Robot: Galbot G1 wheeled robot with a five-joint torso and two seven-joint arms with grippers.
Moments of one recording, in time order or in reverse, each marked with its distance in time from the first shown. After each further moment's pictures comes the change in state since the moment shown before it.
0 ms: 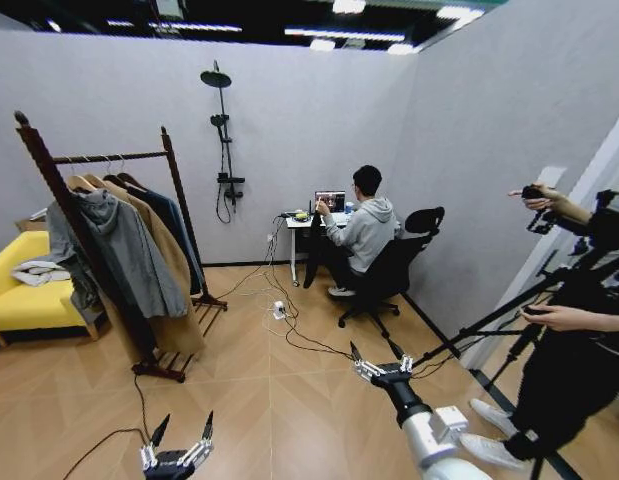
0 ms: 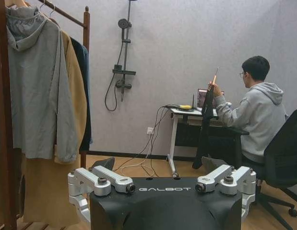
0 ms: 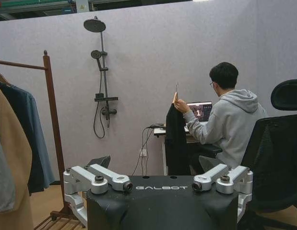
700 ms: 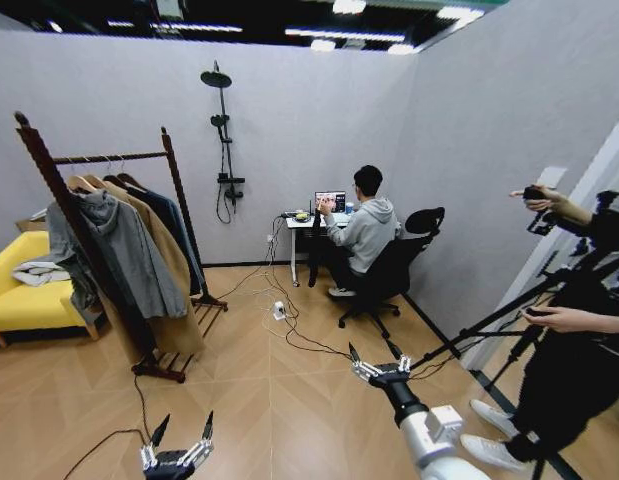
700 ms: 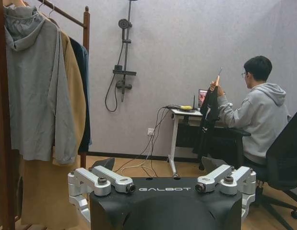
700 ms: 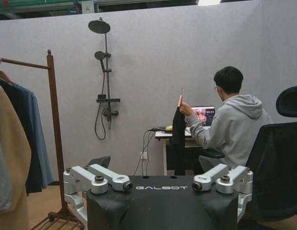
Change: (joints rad) left arm 0.000 0.000 0.000 0.000 0.000 0.000 0.000; right arm 0.003 0.003 -0.020 -0.011 -0.046 0.025 -0.006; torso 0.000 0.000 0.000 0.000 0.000
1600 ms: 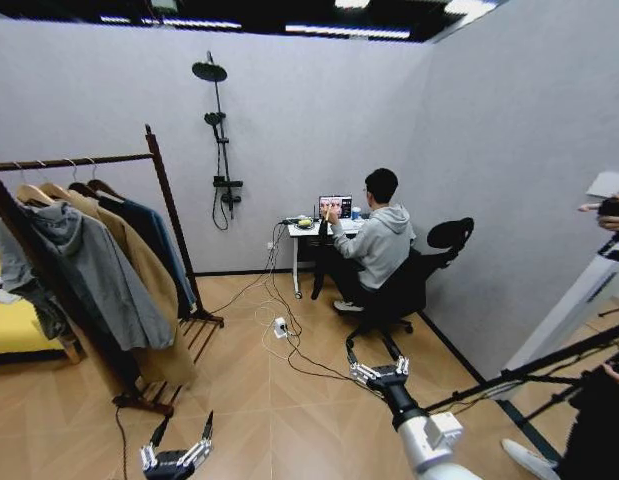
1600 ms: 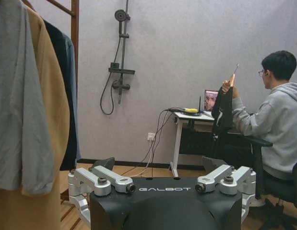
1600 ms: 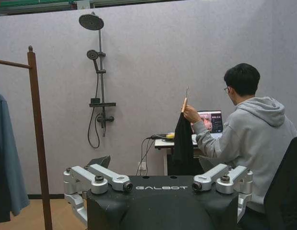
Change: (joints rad) left arm 0.000 0.000 0.000 0.000 0.000 0.000 0.000; right arm -0.023 0.007 0.004 0.005 -0.004 0.037 -0.010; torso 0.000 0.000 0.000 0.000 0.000
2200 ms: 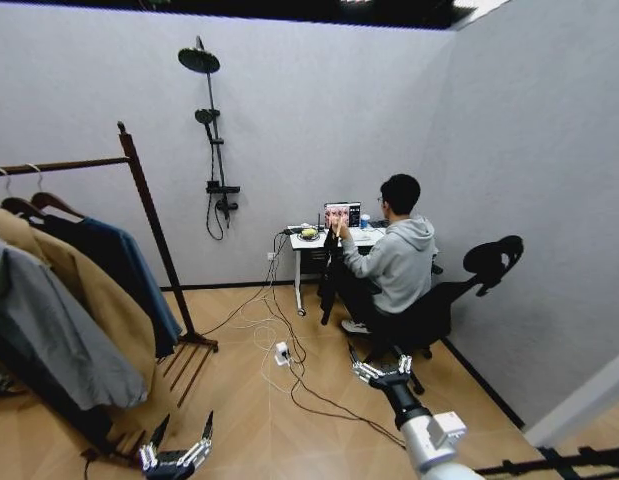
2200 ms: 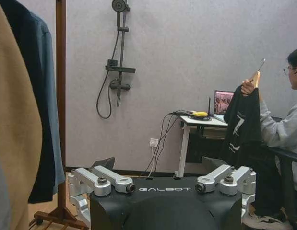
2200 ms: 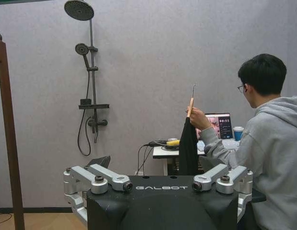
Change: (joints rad) left arm 0.000 0.000 0.000 0.000 0.000 0.000 0.000; right arm 0.002 0.002 0.010 -0.001 0.002 0.009 -0.006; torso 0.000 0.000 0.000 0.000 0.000
